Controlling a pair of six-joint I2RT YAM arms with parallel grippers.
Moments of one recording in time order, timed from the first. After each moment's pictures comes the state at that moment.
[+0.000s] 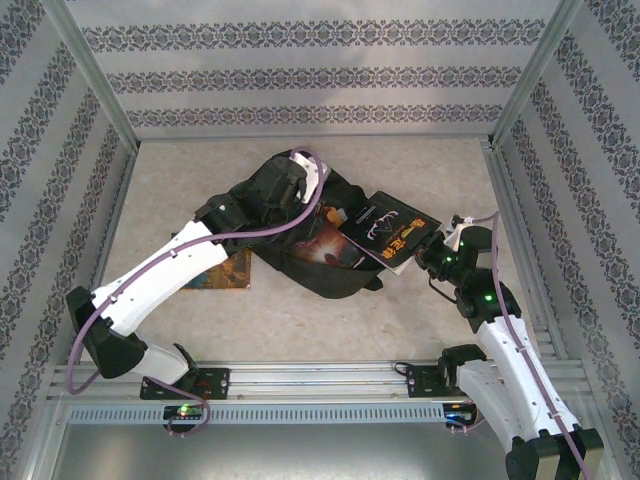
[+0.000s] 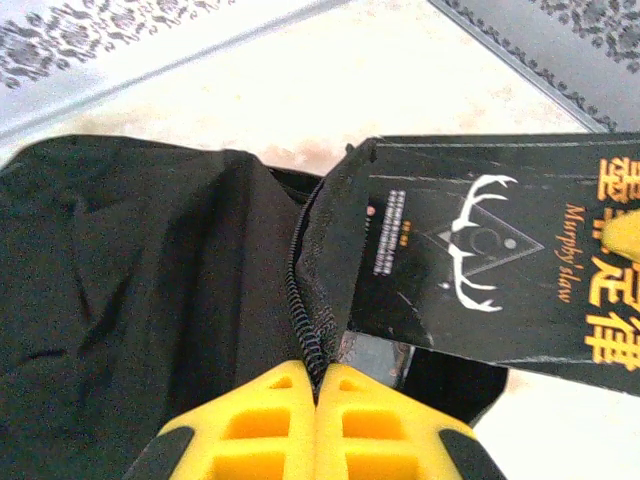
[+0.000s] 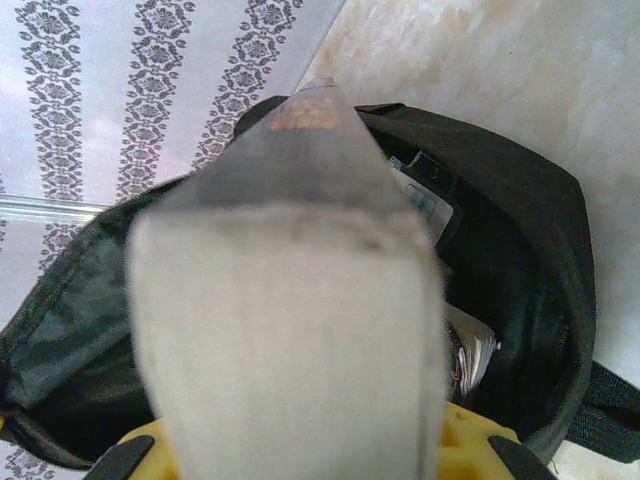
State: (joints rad) left arm -0.78 1.45 1.55 -0.73 -0.13 -0.18; right arm 0.13 0.71 0.56 -0.28 -0.43 1.09
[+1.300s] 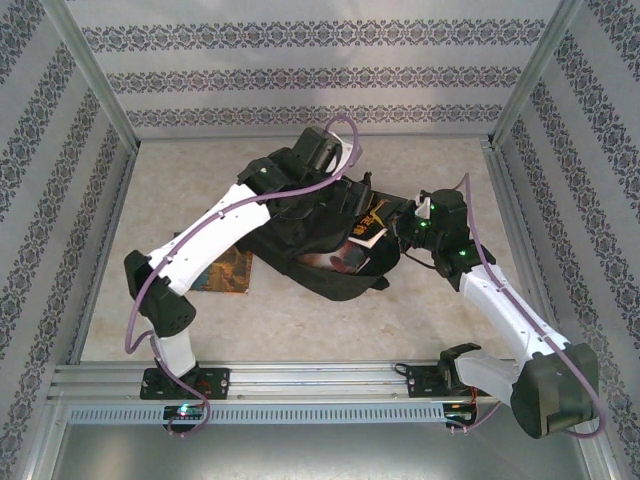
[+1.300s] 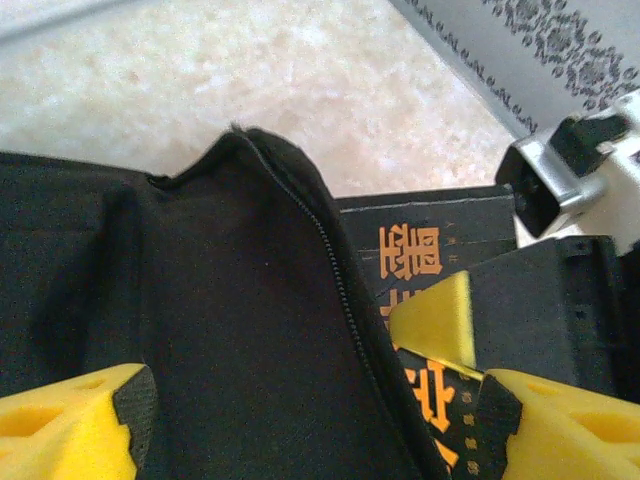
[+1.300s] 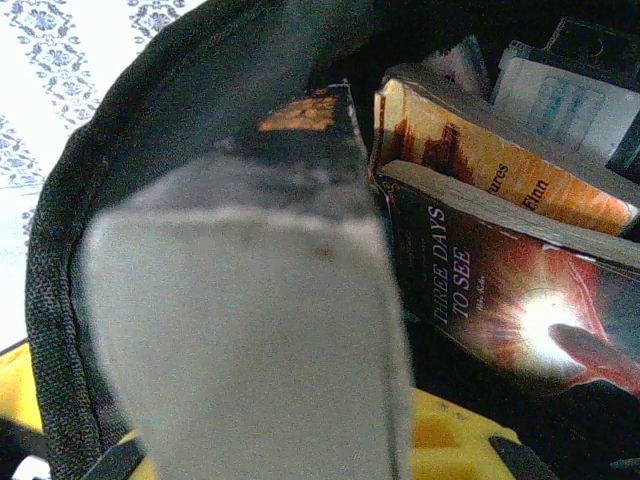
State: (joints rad) left arm -0.74 1.81 1.96 -0.88 0.08 -0.26; right arm 0.27 1.09 0.75 -0.10 -0.52 1.36
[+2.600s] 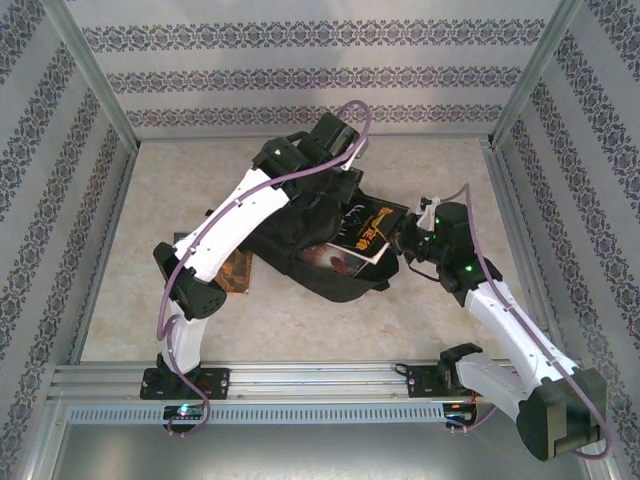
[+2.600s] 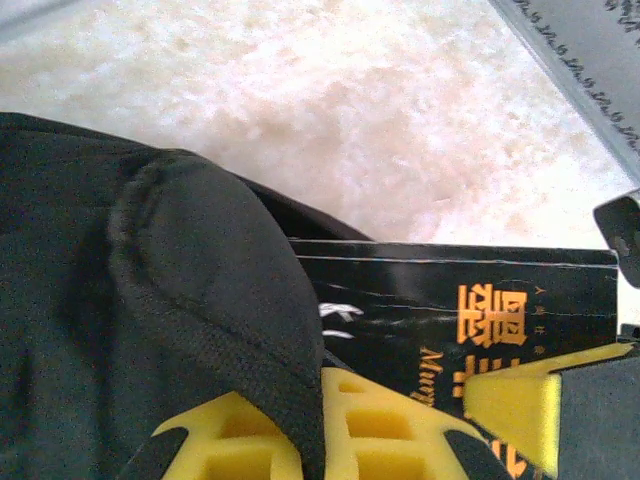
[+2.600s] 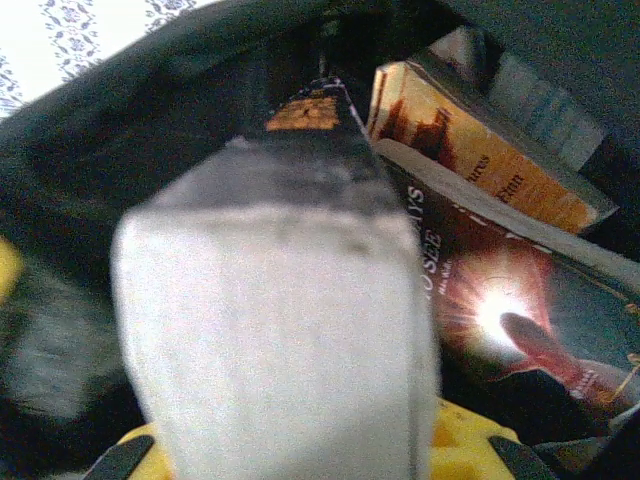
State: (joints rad) left arm -0.76 2.02 2.41 -1.24 -0.03 -0.25; right arm 0.28 0.95 0.66 -0.14 -0.52 1.18
